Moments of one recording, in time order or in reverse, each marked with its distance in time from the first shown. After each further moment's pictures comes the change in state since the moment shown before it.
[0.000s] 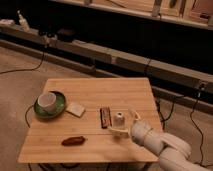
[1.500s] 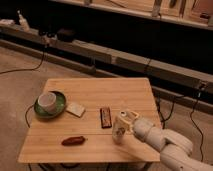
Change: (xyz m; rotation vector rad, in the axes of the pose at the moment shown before) arm 0.012 0.007 0.004 0.020 0.038 0.058
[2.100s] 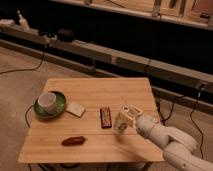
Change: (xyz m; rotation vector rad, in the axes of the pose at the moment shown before) arm 0.021 0.014 -0.005 -0.015 0.048 -0.010
